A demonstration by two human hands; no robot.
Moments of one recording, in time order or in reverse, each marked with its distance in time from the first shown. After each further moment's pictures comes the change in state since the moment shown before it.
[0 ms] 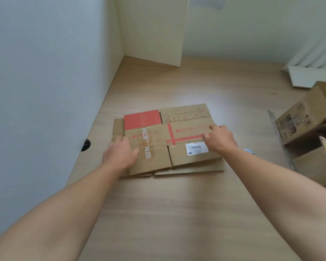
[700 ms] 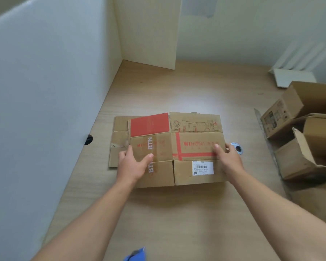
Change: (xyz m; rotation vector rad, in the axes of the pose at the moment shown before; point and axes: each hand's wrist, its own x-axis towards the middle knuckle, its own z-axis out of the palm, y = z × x) left_hand -0.083 0.018 0.027 -0.594 -0.009 -0.096; right_hand -0.080 0.075 0.016 0.829 0.101 0.215
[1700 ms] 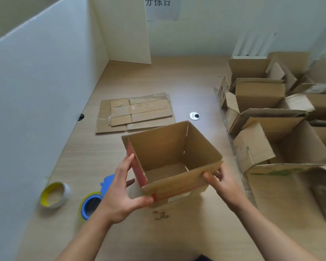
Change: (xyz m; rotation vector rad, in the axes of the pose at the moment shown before) left_hand -0.307 -0.032 0.027 -0.168 -0.224 0.569; right_hand -0.228 0.135 -0.187 0.313 -0.462 -0.349
